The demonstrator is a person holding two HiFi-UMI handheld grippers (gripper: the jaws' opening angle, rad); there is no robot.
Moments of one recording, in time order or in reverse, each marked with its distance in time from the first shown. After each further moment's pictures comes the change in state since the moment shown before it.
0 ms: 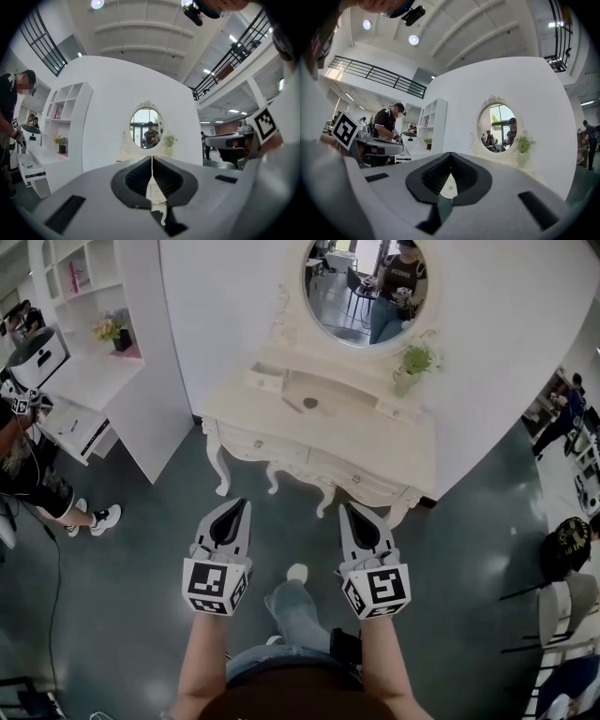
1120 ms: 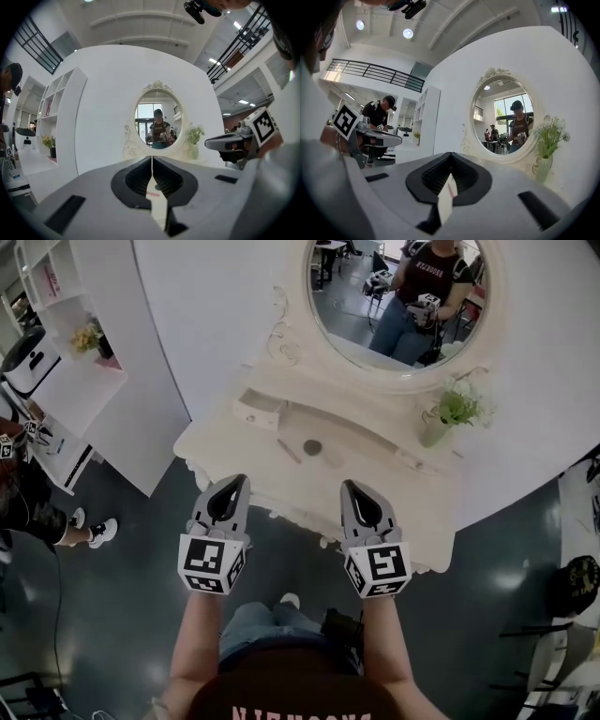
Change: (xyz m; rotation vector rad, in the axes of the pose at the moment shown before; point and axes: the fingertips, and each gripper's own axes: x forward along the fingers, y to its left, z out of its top) left arm 0.296 0.102 -0.005 0.030 0.069 0.062; right arm 0.275 -0.178 -0.048 0.013 0.067 0.059
